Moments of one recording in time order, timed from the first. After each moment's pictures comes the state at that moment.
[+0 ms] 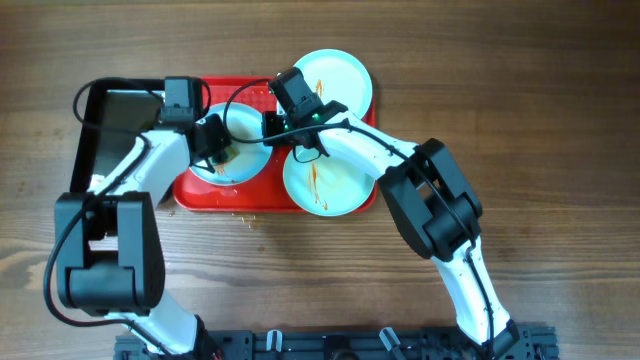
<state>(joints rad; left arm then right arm) -0.03 1.82 1.06 -0.37 -0.02 -0.45 0.66 2.34 1.69 -0.30 -0.23 0.56</state>
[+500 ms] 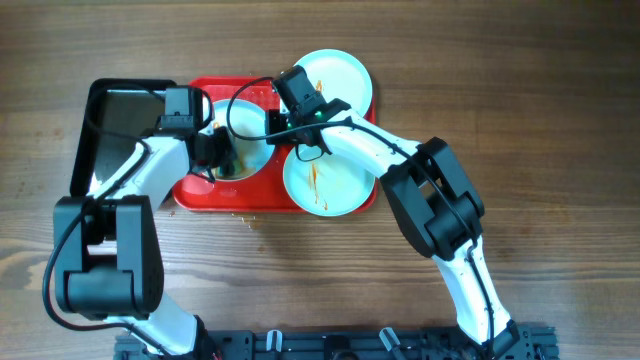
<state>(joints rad) -0.03 1.80 1.02 -0.41 0.12 -0.35 0.65 2.34 1.69 -0.31 -0.23 0.56</state>
